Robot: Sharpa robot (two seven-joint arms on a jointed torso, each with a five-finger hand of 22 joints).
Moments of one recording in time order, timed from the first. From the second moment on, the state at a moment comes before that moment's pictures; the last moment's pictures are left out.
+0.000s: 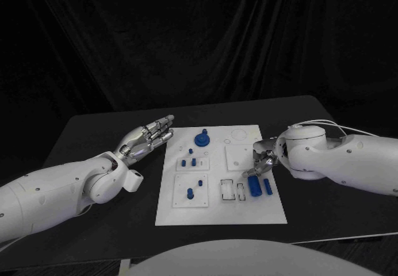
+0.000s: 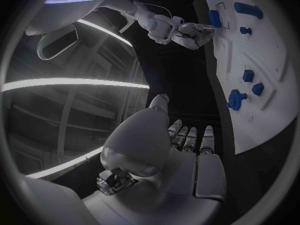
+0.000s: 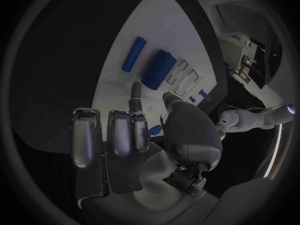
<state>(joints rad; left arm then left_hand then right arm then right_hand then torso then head) 1.08 -0.82 -0.21 1.36 -0.29 0.03 0.68 1.53 0.21 -0.17 0.21 0.53 0.17 0.10 0.03 0.03 0.00 0.08 0.04 0.01 0.00 0.06 0.00 0.00 0.16 0.00 0.16 0.00 0.00 1.24 -0.93 -0.21 1.71 -1.38 0.22 -0.63 0.87 -0.11 0.16 0.29 0.15 1.12 0.02 0.21 0.58 1.47 -0.05 1.57 1.31 1.47 -0.12 1.50 1.31 0.03 1.47 -0.01 1.51 1.31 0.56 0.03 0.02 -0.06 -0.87</state>
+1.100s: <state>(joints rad) 1.08 -0.82 -0.21 1.36 -0.29 0.04 0.68 1.53 0.21 -0.17 0.21 0.53 0.17 0.10 0.03 0.03 0.00 0.08 0.04 0.01 0.00 0.06 0.00 0.00 0.16 0.00 0.17 0.00 0.00 1.22 -0.93 -0.21 1.70 -1.38 0.26 -0.63 0.84 -0.10 0.16 0.29 0.09 1.18 0.02 0.17 0.51 1.47 -0.05 1.57 1.31 1.47 -0.12 1.49 1.31 0.03 1.47 -0.01 1.50 1.31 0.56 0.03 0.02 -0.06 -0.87</state>
